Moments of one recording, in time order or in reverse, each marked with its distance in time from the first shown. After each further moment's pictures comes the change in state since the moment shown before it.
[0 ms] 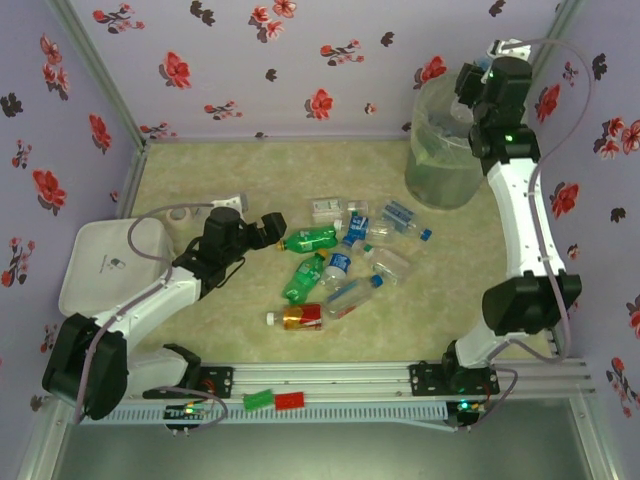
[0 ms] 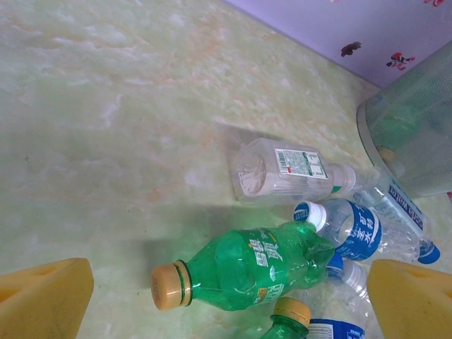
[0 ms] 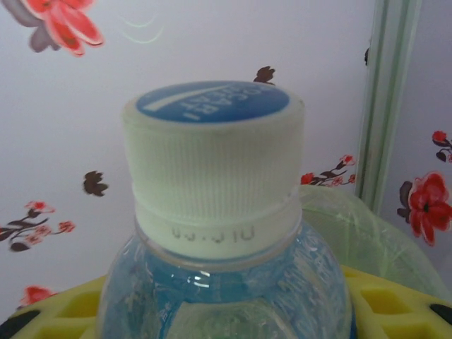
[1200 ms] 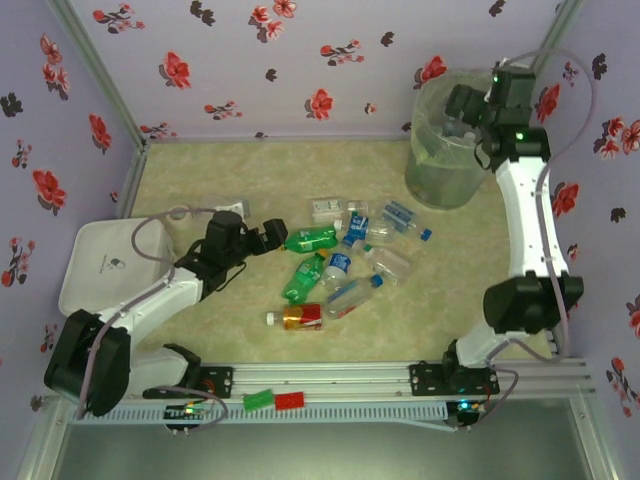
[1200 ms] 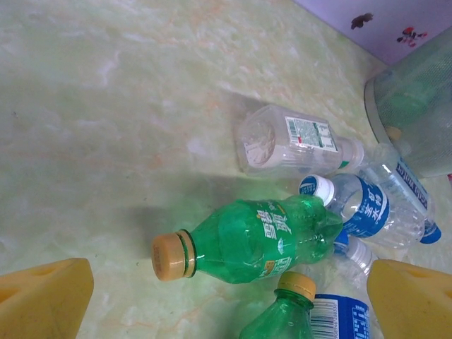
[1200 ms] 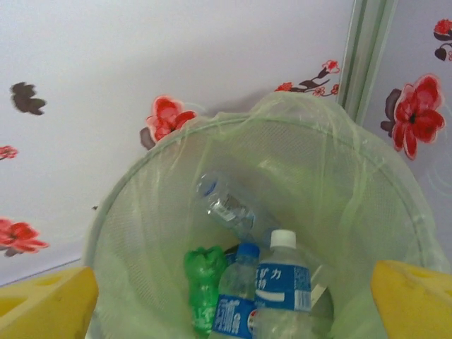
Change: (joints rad) left arm 0.002 0.025 -0.024 -0.006 0.055 -0.034; right arm -0.036 -0.044 -0.023 -0.301 -0.101 0.071
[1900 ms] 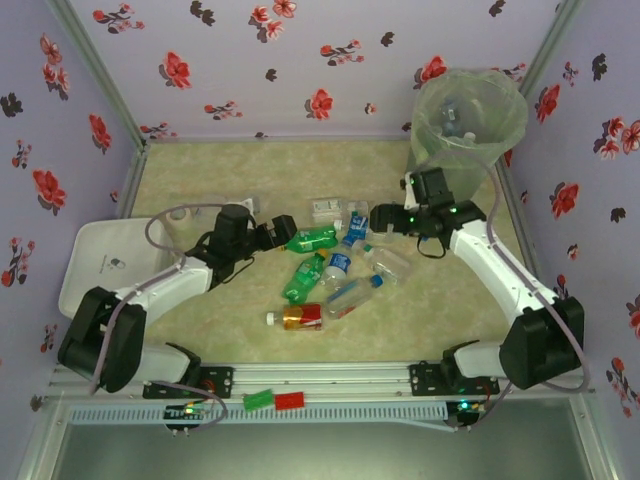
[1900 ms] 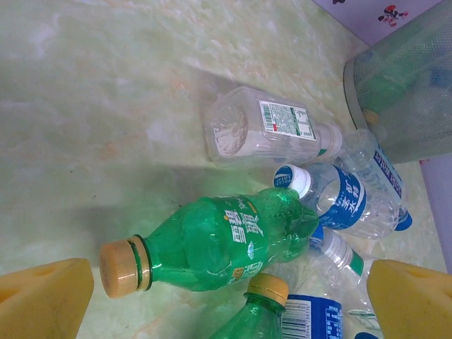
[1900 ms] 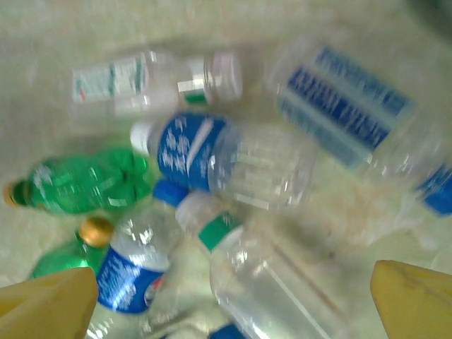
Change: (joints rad) left arm 0.000 0.127 0.051 0.064 0.108 -0.044; right arm 0.341 -0.262 -0.764 -0.041 -0.261 0.093
